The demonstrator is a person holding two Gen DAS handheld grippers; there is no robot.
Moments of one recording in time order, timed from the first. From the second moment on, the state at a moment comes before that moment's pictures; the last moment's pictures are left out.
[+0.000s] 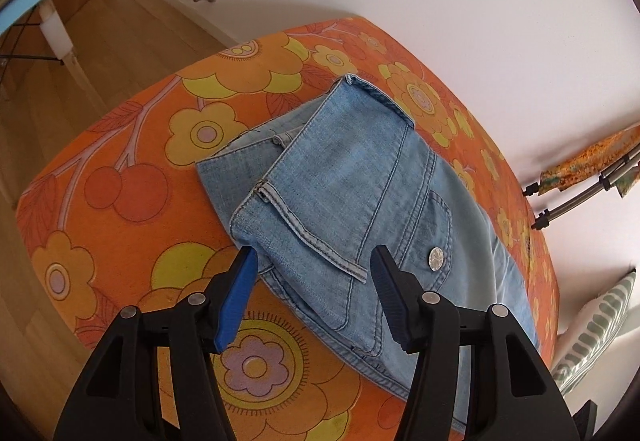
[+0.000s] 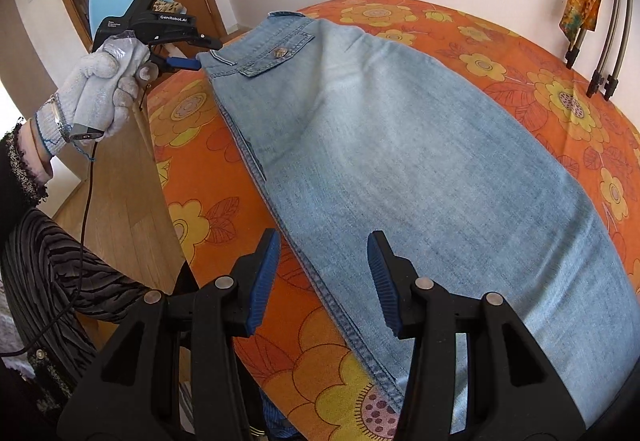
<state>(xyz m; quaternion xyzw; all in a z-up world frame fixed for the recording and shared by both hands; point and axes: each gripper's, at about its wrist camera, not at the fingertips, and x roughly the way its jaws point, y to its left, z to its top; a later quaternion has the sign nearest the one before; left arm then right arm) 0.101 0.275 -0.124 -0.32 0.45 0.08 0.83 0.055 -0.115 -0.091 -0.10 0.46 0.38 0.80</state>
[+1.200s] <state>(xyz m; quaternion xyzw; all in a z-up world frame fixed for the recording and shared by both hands) 0.099 0.289 -0.093 -0.27 0.37 0.15 0.88 0.054 -0.057 -0.095 -0.10 0.46 0.41 0.78</state>
